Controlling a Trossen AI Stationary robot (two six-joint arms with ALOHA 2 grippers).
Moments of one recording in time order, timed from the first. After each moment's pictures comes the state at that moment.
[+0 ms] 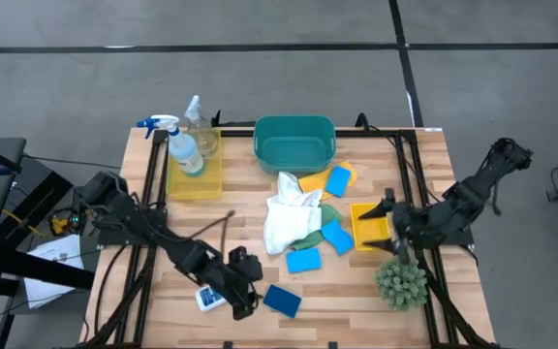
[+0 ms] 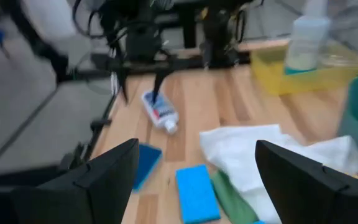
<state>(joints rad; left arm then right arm) -0.59 1.67 1.20 -0.44 -0.28 -0.75 0.68 0.76 0.76 -0.40 0.56 0.35</state>
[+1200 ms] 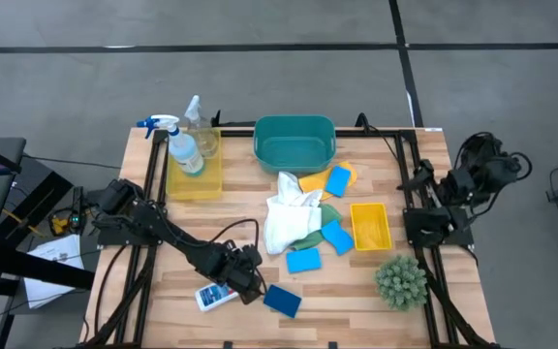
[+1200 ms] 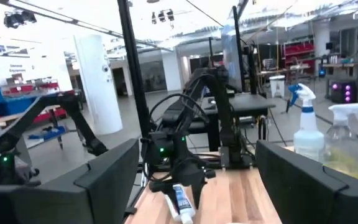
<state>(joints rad) -0.52 1.81 1.22 -0.69 -0.27 -1.03 0.94 0.22 0.65 -0.20 0.76 -0.01</state>
